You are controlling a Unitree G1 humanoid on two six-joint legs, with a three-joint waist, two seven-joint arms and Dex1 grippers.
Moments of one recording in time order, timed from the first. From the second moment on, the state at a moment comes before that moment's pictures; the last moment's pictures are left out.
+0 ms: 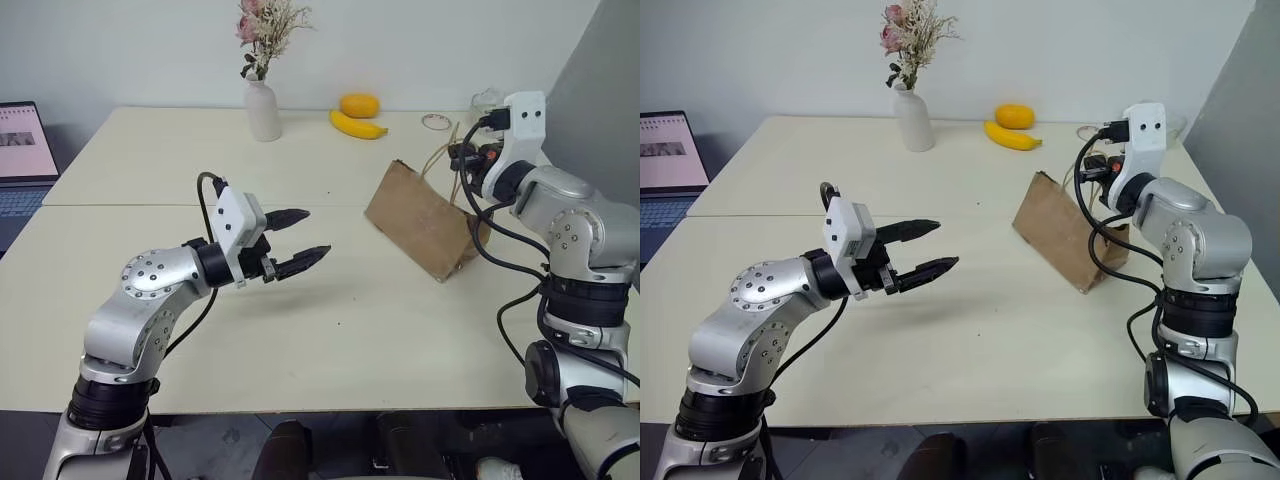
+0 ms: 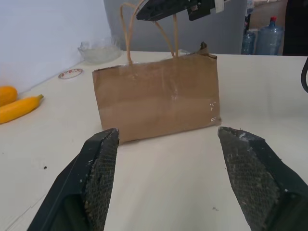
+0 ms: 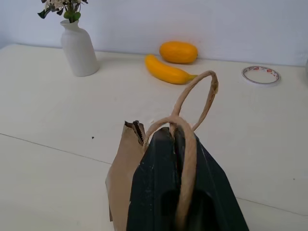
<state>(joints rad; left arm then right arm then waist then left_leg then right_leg) -0.36 0.63 0.04 -0.39 -0.50 0.49 -0.82 -0.86 -0.45 -0.17 -0.06 0.37 1.00 0.29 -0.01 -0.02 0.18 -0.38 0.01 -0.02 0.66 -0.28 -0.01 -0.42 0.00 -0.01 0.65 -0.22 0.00</state>
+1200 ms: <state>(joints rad) 0.06 0.60 0.27 -0.67 -0.59 0.57 -0.53 -1.31 -0.28 0.20 0.73 -0.08 0.06 0.60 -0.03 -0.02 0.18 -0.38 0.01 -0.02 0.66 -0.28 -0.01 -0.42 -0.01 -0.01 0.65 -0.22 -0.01</state>
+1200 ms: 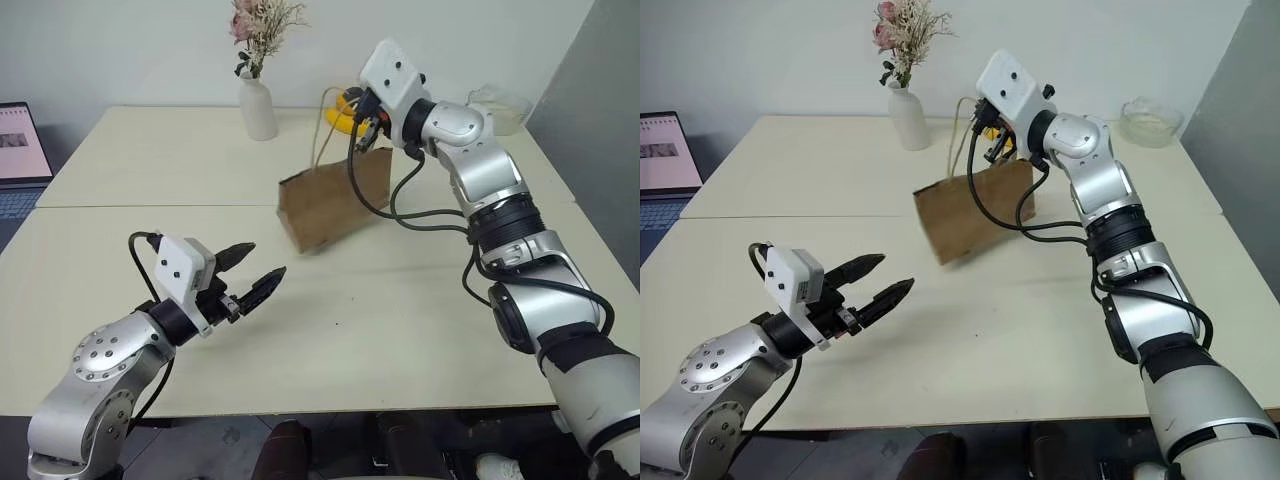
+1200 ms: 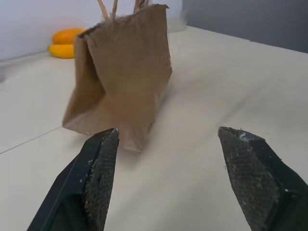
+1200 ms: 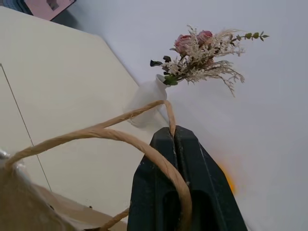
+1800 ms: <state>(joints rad) 0.03 0.63 0.28 -0.62 -0.53 0.51 -0.56 -1.23 -0.31 0.26 0.58 -0.17 0.02 0.67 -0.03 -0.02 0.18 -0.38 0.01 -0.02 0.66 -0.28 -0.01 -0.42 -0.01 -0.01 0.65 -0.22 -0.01</state>
